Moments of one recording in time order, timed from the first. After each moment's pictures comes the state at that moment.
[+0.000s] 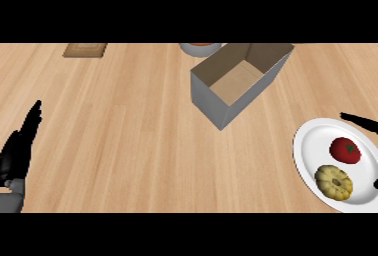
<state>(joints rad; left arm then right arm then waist) -0.08 0.46 0.03 -1.33 -0.09 0.21 0.06 -0.44 -0.80 0.17 -0.58 0.56 0.32 -0.78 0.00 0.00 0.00</state>
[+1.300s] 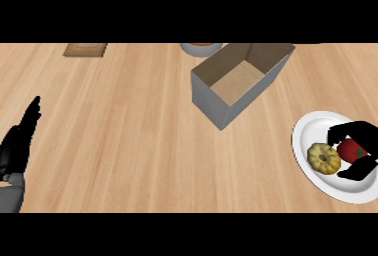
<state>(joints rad) -0.12 0.41 0.12 -1.31 -0.17 0.13 0.06 -0.40 -0.63 0.07 -0.68 0.76 0.10 -0.58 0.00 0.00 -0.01</state>
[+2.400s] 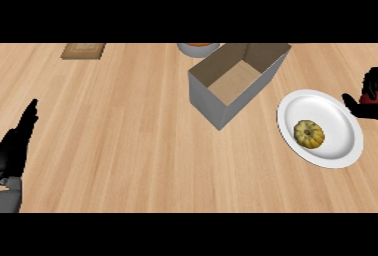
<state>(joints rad) -0.09 0.39 0.16 -1.33 -0.20 0.11 0.06 -0.51 -0.67 -0.11 -0.94 0.73 -0.09 -0.41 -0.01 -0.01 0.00</state>
